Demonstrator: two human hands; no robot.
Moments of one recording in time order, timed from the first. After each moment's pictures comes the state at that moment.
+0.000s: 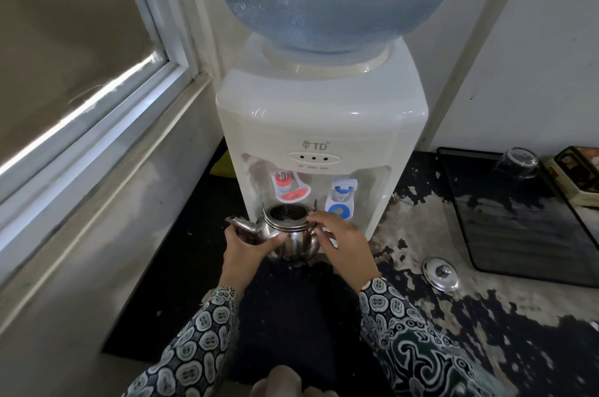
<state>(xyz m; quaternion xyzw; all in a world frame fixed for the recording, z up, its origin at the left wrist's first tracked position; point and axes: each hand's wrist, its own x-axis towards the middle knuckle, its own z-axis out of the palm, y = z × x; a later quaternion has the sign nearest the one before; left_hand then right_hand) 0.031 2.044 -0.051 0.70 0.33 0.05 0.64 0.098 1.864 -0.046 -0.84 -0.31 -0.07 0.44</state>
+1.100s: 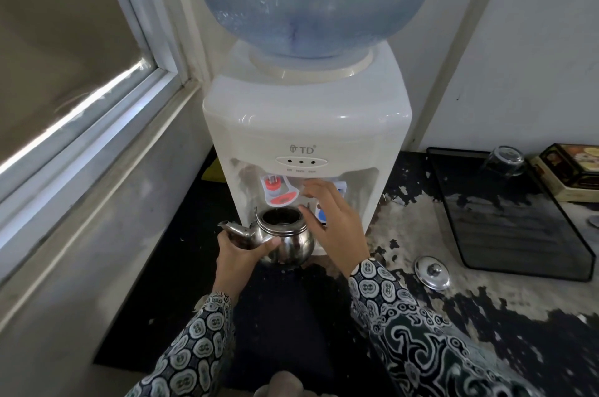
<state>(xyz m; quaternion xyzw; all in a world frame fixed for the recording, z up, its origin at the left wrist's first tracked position) 0.032 2.041 -0.048 0.70 0.33 0.05 0.64 0.106 1.875 0.004 -0.81 -0.36 -0.24 0.40</state>
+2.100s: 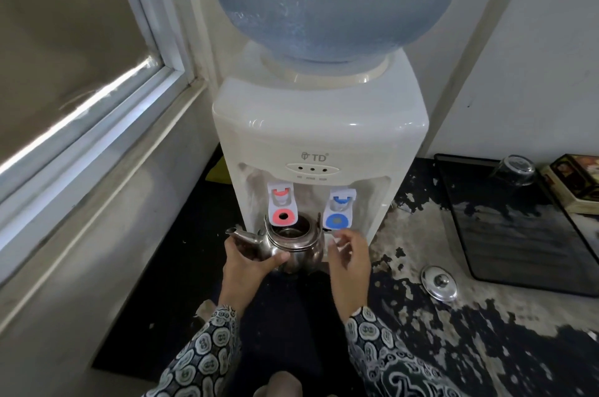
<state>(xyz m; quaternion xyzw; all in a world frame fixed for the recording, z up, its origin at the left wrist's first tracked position) 0.029 2.034 -0.049 0.71 0.31 0.08 0.63 0.072 1.876 -0.050 -0.76 -0.04 -0.09 0.64</state>
